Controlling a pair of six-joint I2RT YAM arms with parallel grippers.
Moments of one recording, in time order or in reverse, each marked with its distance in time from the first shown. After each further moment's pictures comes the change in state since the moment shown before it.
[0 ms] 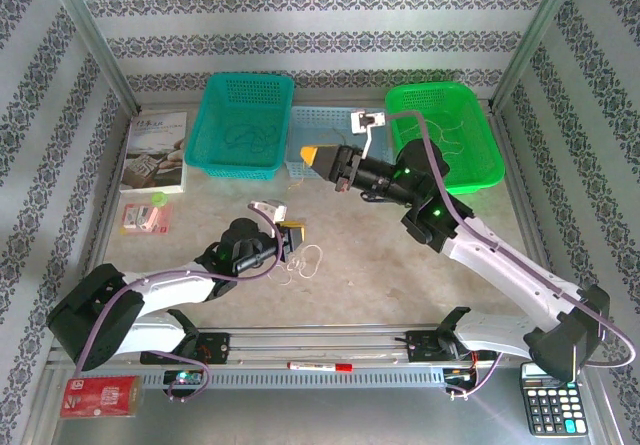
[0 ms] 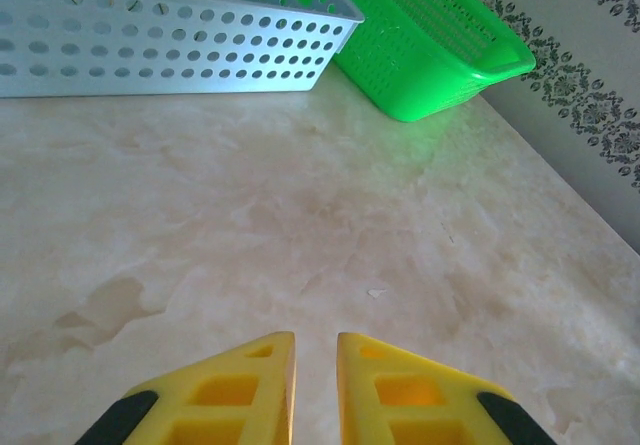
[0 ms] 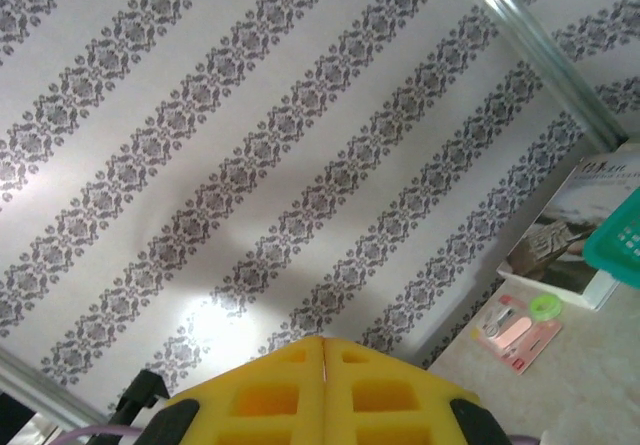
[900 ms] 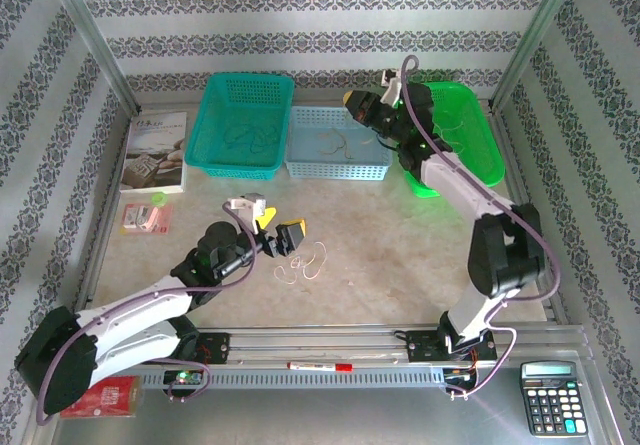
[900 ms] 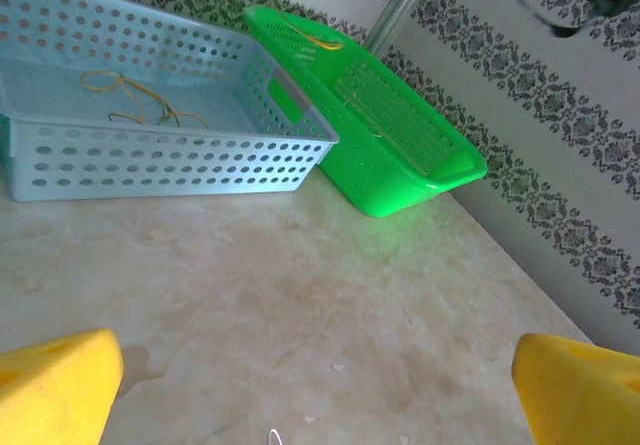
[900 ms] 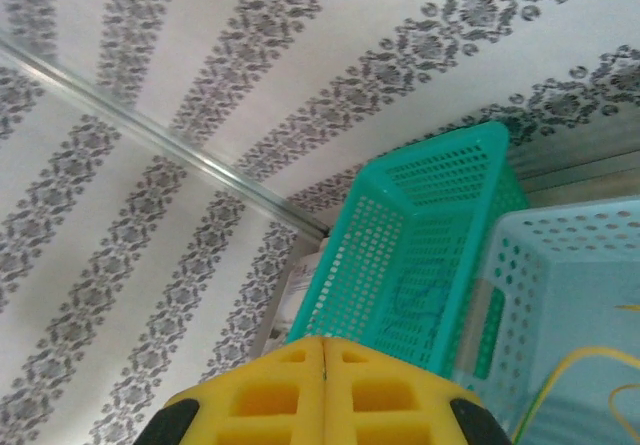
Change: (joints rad) left arm 0.000 -0.315 -0.006 -0.153 -0.090 -0.042; right arm -0.414 0.540 0.249 0.008 0.037 -0.019
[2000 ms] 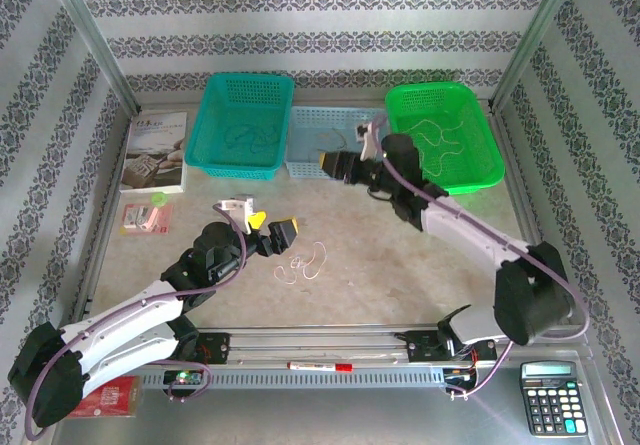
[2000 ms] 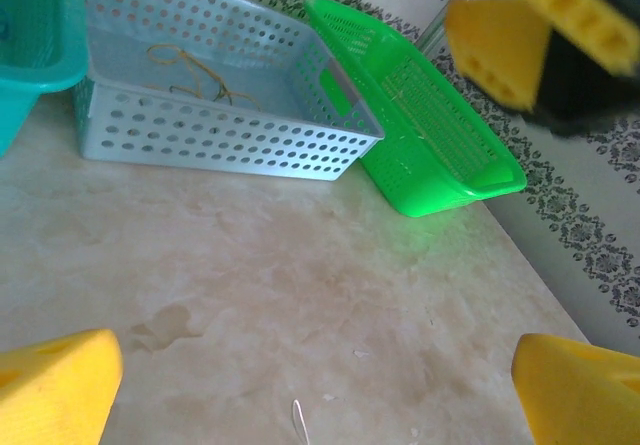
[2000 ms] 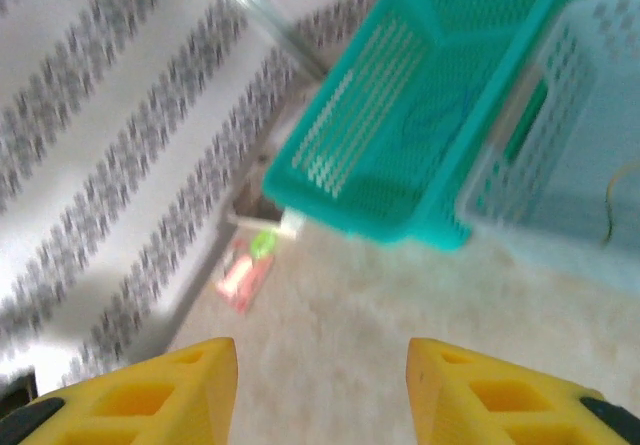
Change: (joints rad) left arm 0.000 -0.092 0.026 -0.202 -0.081 -0.103; right arm 0.225 -0.333 -0.431 -0.082 0.030 -0.228
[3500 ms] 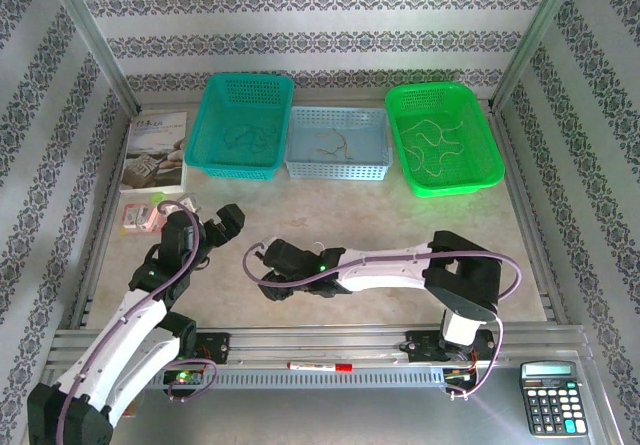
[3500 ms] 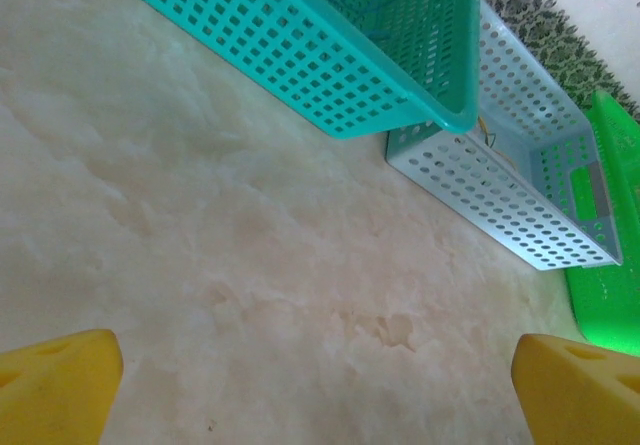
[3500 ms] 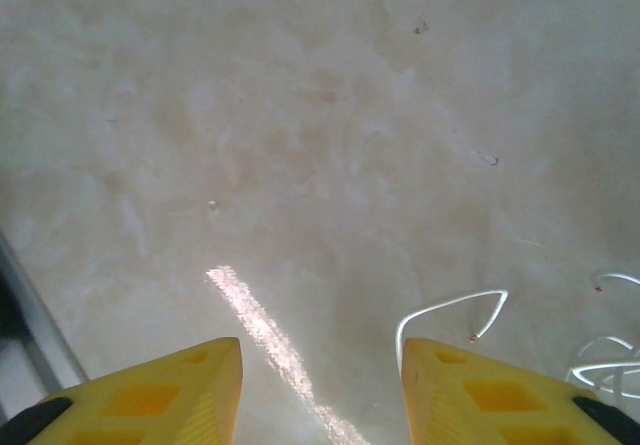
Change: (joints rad) left arm 0.416 -0.176 0.064 -0.517 0.035 -0.192; right arm 0.719 0.377 0.125 -0.357 0.473 -0.166
